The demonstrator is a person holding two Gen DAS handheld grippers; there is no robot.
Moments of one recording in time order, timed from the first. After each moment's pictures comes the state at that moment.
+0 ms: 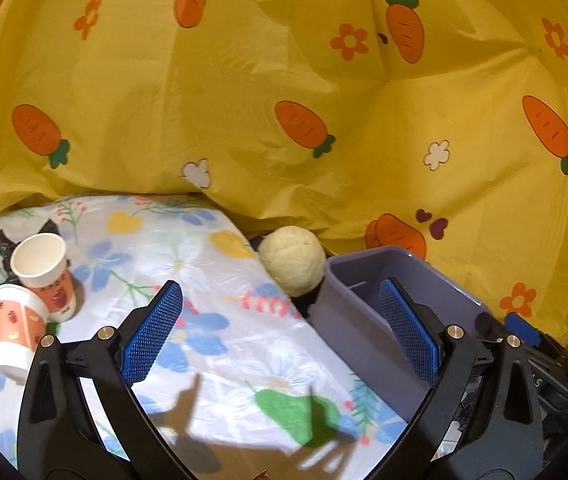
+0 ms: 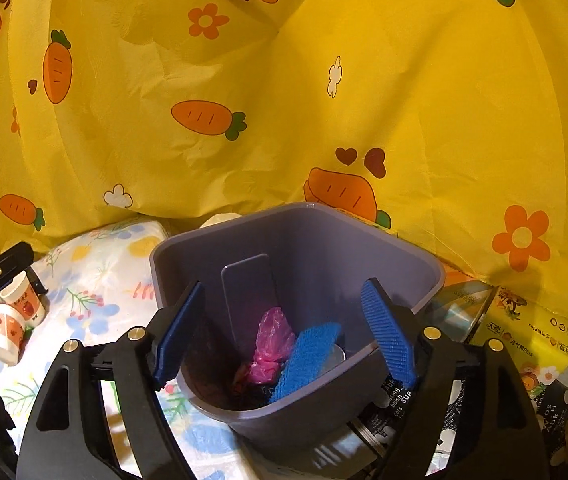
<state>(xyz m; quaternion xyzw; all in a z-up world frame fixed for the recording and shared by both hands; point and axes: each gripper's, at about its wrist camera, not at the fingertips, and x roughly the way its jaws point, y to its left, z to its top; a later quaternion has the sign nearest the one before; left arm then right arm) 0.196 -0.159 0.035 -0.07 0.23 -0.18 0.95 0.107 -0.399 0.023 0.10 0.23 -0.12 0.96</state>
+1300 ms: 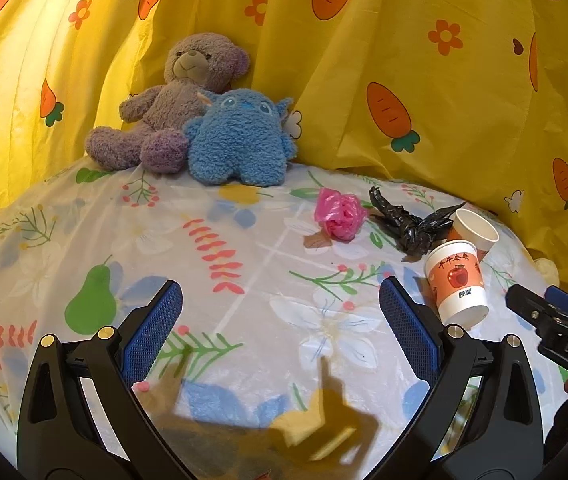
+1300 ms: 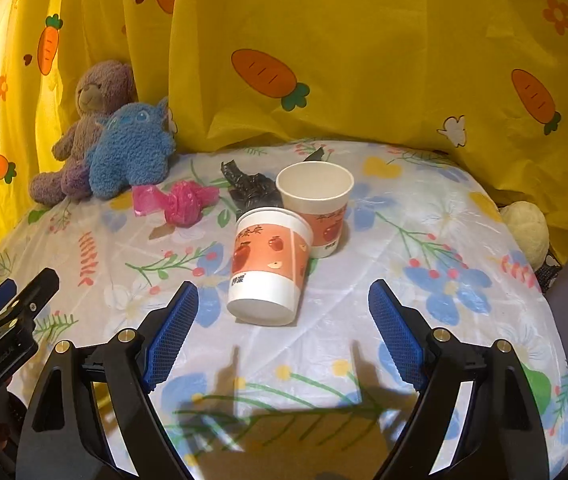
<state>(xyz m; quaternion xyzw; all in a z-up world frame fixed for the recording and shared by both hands) 0.095 0.158 -0.007 -0.11 0.25 0.20 0.94 0.175 -0.052 0.003 -0.04 0.34 0.20 0.92</state>
